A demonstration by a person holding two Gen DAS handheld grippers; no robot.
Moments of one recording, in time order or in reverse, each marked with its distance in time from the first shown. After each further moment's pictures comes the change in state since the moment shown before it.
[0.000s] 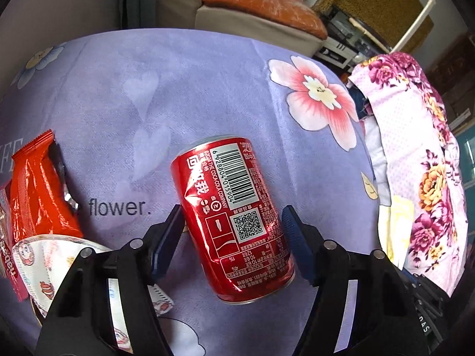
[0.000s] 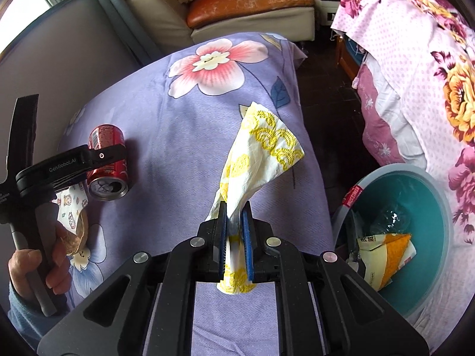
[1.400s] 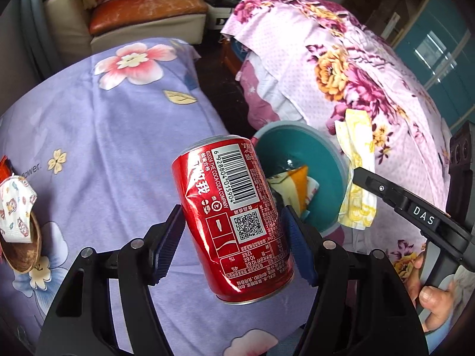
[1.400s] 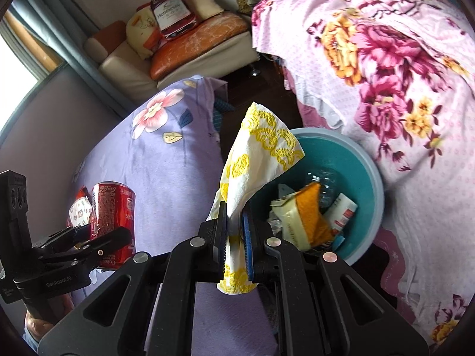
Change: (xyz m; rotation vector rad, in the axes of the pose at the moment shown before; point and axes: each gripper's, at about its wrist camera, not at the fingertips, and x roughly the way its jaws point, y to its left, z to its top) left arm -0.059 -0.189 -0.132 0.421 0.041 -0.134; right arm -0.124 -0.131 -0.085 0.252 -0.190 0.008
